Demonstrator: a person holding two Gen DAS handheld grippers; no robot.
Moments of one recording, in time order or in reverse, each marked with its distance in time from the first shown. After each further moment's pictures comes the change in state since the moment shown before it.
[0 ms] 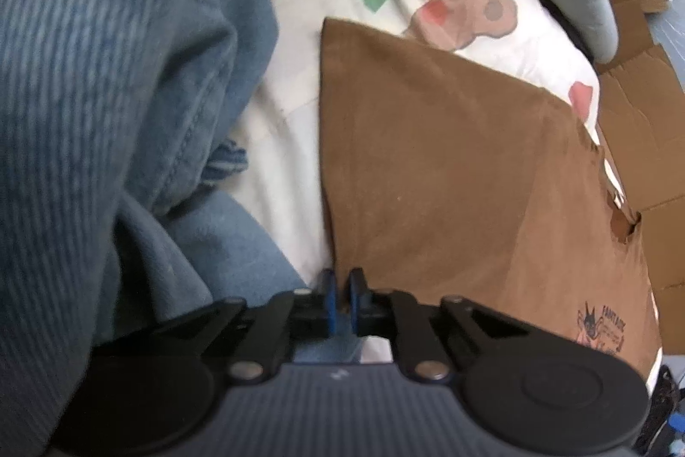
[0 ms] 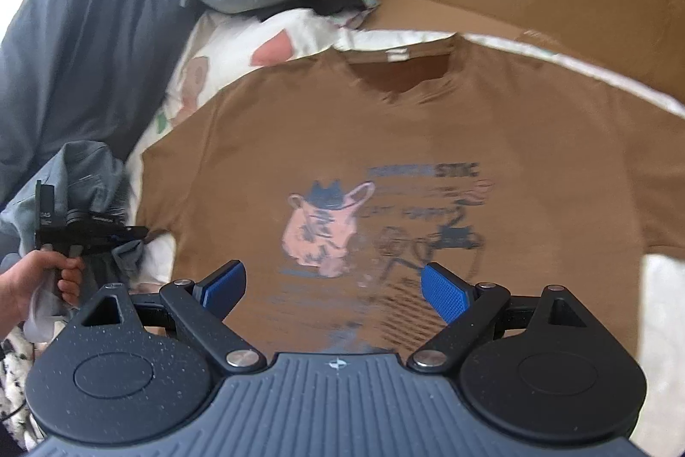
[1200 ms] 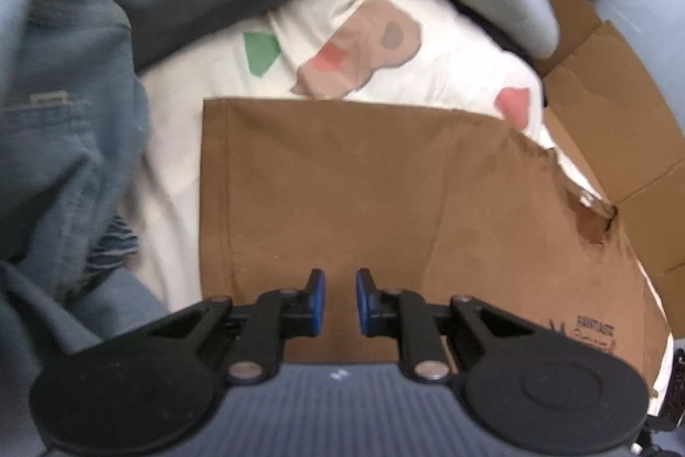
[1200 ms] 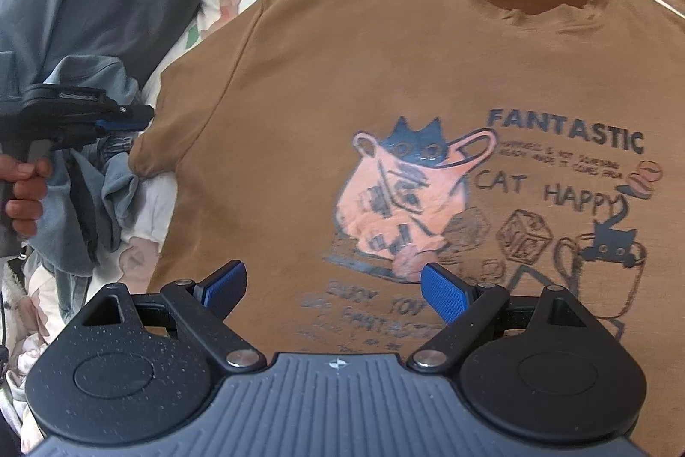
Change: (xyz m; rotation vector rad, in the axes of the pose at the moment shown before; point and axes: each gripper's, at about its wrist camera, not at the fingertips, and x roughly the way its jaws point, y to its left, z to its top) left arm 0.003 -0.082 0.008 0.120 -0.086 0.029; right arm 0.127 0.025 -0.008 -0.122 0.136 0.106
